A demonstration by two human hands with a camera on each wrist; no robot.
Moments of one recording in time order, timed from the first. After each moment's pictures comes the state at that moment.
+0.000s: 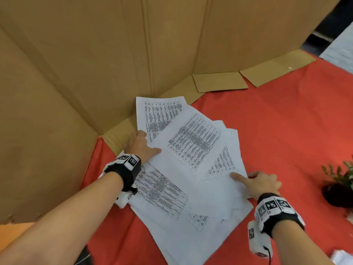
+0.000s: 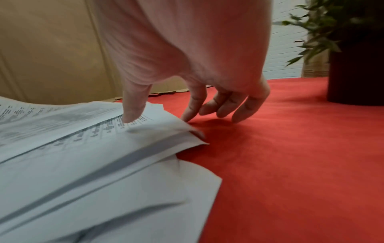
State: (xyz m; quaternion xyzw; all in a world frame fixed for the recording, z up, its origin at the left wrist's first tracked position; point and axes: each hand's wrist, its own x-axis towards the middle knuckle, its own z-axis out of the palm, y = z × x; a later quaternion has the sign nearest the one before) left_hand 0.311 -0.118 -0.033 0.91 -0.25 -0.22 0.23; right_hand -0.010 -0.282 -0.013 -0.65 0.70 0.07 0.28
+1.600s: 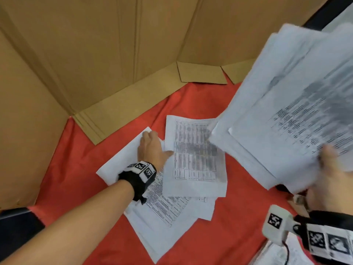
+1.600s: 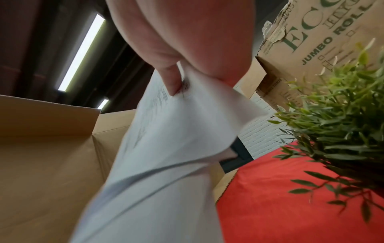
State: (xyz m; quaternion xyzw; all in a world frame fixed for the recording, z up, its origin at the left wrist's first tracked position) left_hand 0.206 -0.147 -0.029 0.88 -0.31 -0.24 0.28; right_hand -0.089 -0.292 0.153 -0.57 0.61 -0.44 0.32
